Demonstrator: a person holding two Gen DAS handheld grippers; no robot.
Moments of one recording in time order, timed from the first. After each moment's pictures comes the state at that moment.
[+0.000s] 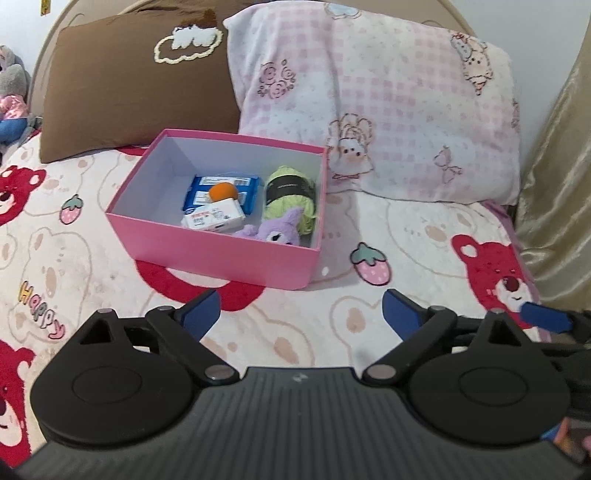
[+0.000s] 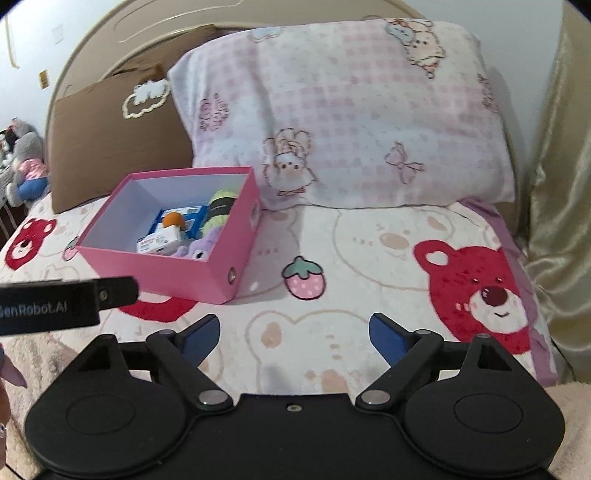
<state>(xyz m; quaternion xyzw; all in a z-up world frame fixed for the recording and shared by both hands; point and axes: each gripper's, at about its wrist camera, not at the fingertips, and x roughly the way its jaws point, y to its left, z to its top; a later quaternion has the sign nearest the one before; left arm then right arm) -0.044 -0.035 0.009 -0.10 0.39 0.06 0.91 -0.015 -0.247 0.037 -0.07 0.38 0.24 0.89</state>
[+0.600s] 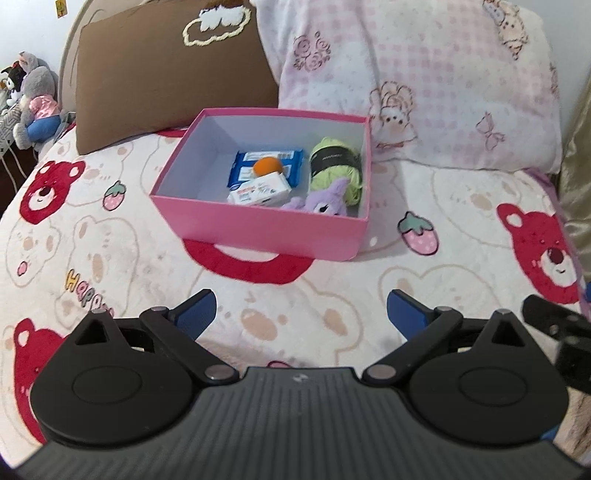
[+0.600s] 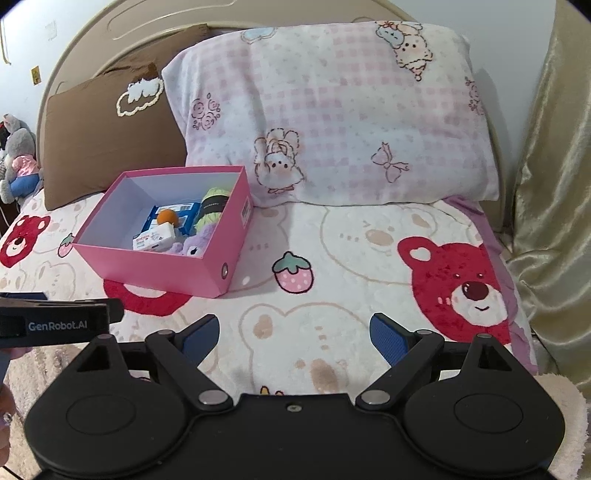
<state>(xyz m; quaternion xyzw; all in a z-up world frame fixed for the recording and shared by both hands) -0.046 -0.032 0.010 -0.06 0.45 0.12 0.89 -0.025 -0.252 0.056 -0.08 0.39 0.23 0.89</state>
